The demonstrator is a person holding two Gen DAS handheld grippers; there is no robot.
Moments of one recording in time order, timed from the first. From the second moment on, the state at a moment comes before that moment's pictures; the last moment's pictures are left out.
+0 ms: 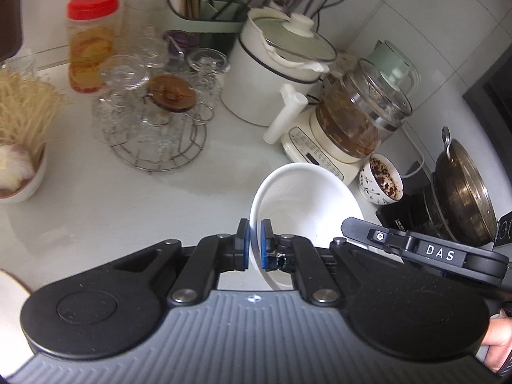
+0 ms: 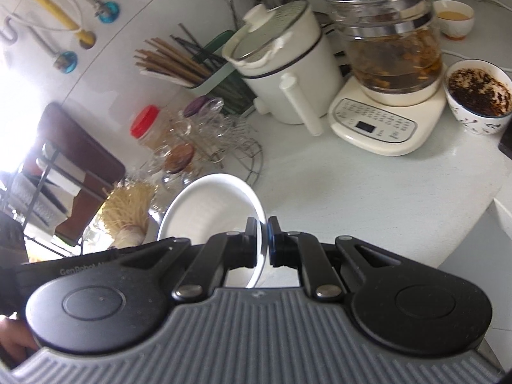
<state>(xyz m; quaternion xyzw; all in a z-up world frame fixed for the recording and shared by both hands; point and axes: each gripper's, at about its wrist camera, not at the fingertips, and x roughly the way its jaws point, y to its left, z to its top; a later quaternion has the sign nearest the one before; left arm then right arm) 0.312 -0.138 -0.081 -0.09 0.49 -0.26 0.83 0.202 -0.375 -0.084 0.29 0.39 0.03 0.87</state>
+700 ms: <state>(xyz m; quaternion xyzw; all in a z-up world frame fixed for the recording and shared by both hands) 0.281 -0.075 -0.096 -0.11 0.49 -0.22 0.84 0.210 -0.319 -0.096 0.24 0.44 0.08 0.86</state>
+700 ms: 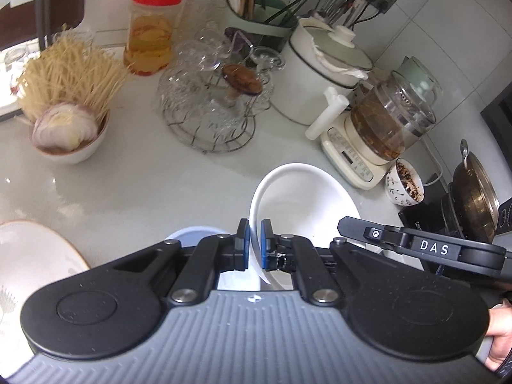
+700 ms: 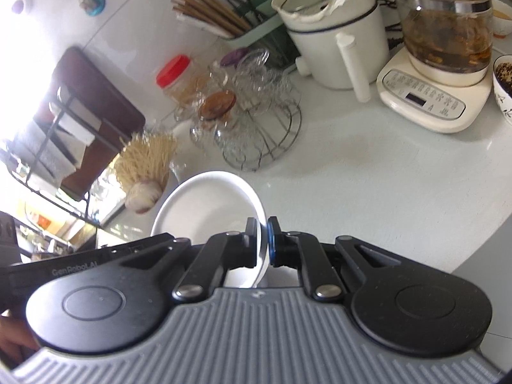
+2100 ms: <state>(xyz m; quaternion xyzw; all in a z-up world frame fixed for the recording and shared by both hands) 0.268 -0.027 -0.155 -0.11 0.54 -0.12 0.83 0.241 -0.262 -0.143 0.19 0.52 0.13 0.82</state>
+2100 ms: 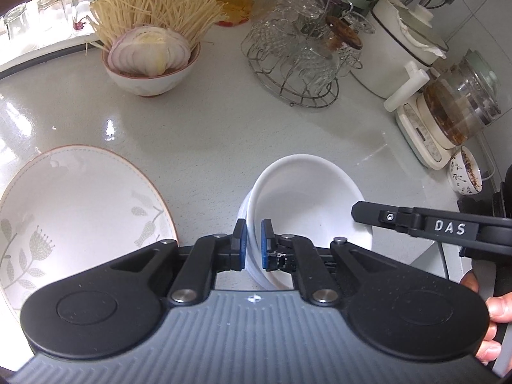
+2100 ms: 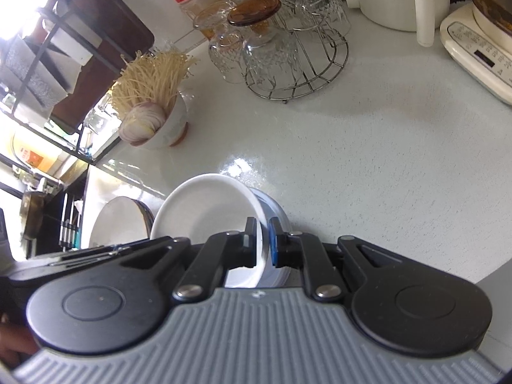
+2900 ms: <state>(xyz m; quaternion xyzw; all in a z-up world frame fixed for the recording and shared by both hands) 0.268 -0.018 -0.159 -0.13 0.55 -0.10 0.82 0.255 -0.269 -0.182 0.22 0.56 0.13 0.79</state>
